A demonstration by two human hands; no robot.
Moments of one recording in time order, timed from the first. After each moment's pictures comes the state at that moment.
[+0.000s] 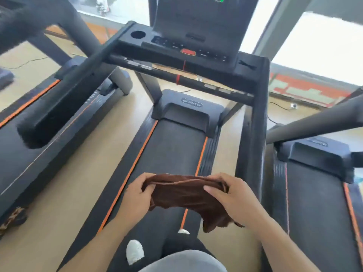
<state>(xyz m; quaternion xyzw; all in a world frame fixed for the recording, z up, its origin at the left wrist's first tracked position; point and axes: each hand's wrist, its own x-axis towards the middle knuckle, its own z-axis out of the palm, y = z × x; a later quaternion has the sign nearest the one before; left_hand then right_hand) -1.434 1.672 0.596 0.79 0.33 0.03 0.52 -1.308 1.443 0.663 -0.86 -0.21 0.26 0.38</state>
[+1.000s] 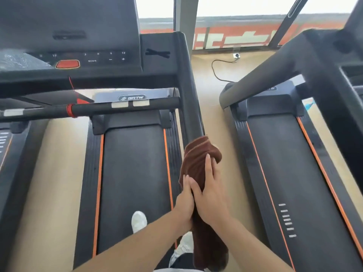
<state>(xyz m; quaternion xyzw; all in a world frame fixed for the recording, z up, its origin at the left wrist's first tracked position) -1.162 1.486 0.545 0.47 0.39 -0.32 0.73 -1.155 1.398 0.551 -0.93 0.06 0.10 0.36</state>
